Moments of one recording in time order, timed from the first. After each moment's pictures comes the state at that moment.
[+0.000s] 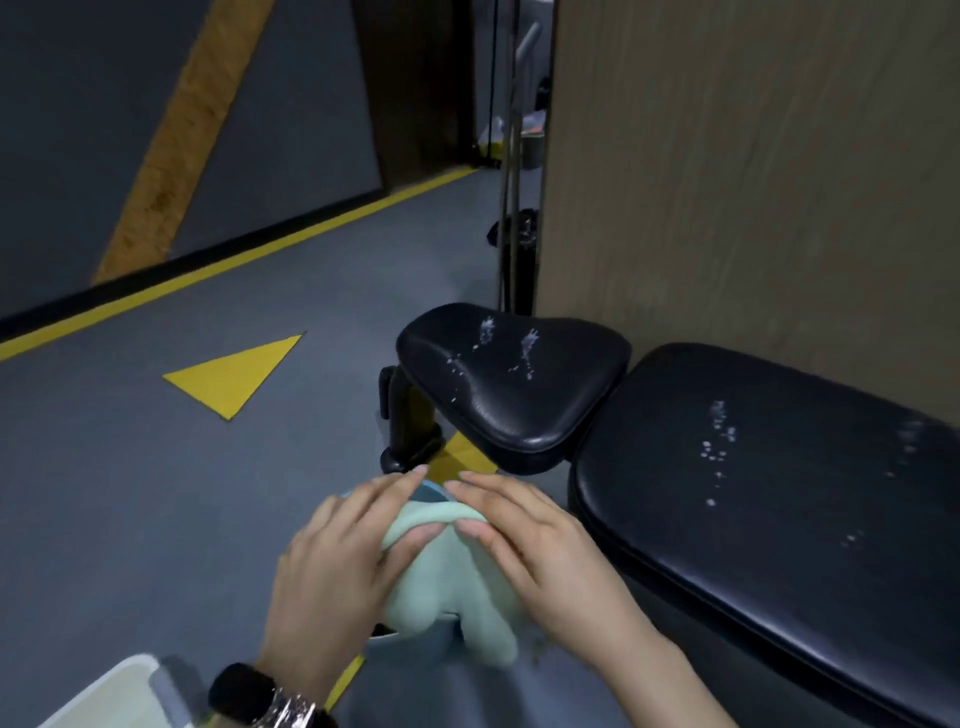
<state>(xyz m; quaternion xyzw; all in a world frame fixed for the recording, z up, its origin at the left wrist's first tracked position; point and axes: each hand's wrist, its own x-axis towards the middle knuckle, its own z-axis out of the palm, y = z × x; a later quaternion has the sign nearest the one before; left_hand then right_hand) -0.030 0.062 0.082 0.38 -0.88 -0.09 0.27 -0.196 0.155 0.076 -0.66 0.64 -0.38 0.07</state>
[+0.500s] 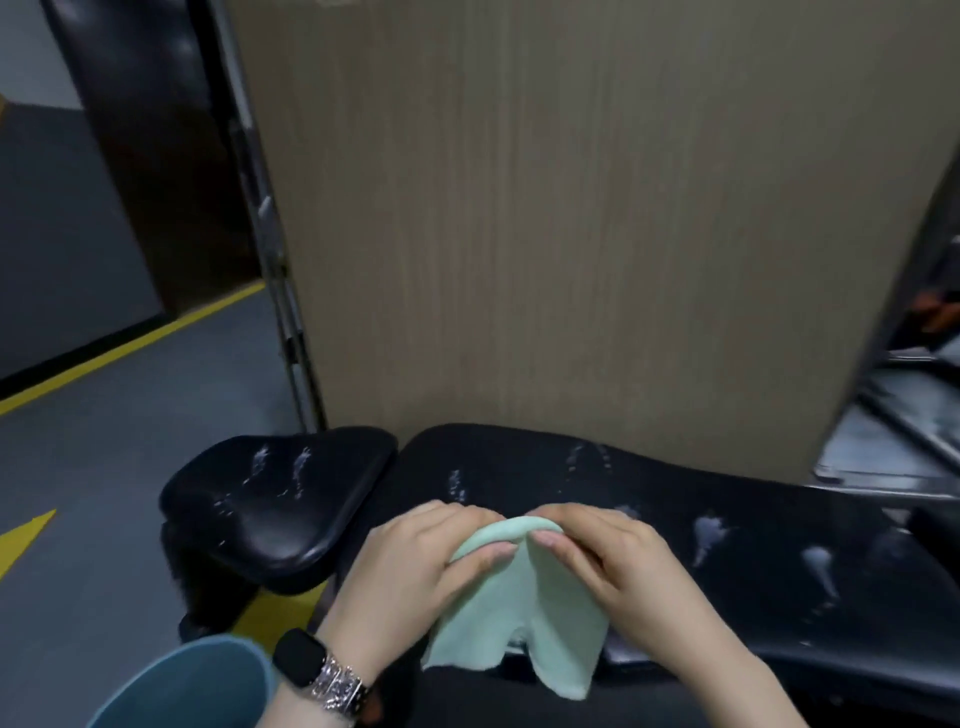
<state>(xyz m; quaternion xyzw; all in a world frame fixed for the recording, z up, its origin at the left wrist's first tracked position) -0.201 0.196 0.193 -0.01 -0.95 -0.21 0.24 -0.311 0.377 0.185 -0.49 0.78 -0.37 -0.09</state>
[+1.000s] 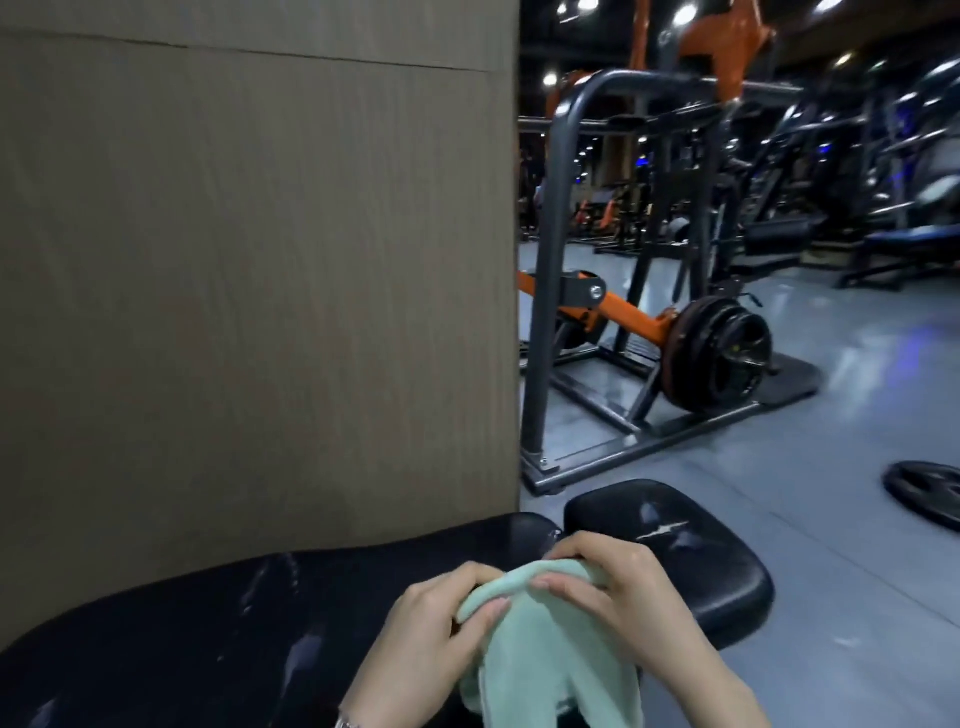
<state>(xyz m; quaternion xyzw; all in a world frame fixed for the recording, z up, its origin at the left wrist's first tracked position) -0.401 0.430 0.185 -0.21 -0.88 -0.41 0.09 -0.421 0.642 0.186 -0.20 0.86 -0.44 -0.15</state>
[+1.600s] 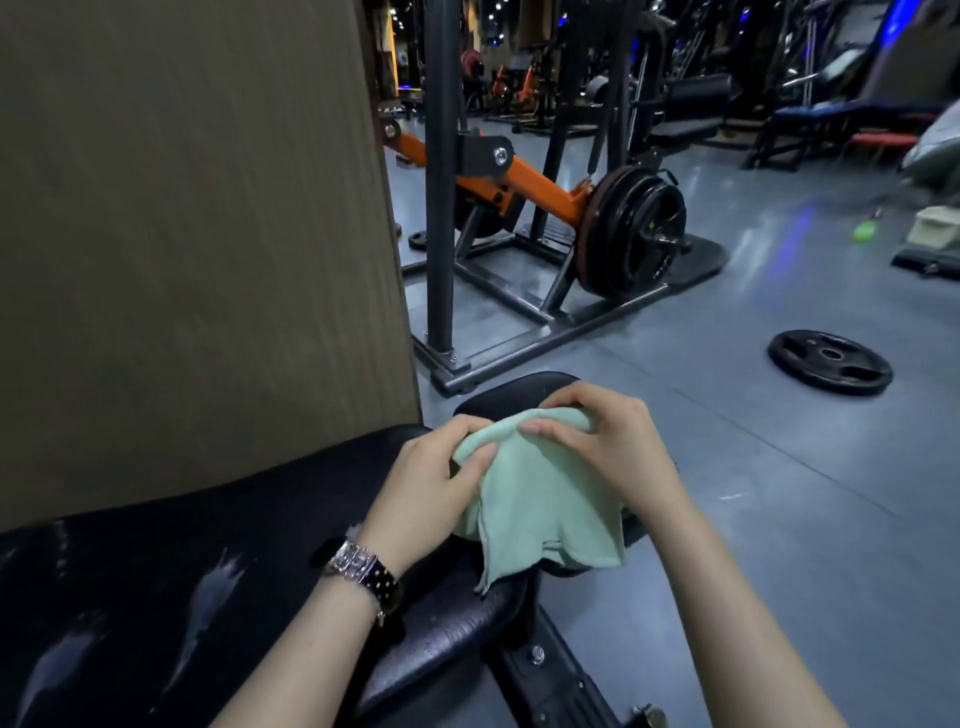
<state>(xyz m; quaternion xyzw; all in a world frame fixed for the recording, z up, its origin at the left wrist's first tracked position) -0.522 0.565 0.132 -0.25 -0.85 -0.47 0.04 -0.512 0.761 0.135 -0.04 0.87 -0.44 -0.20</state>
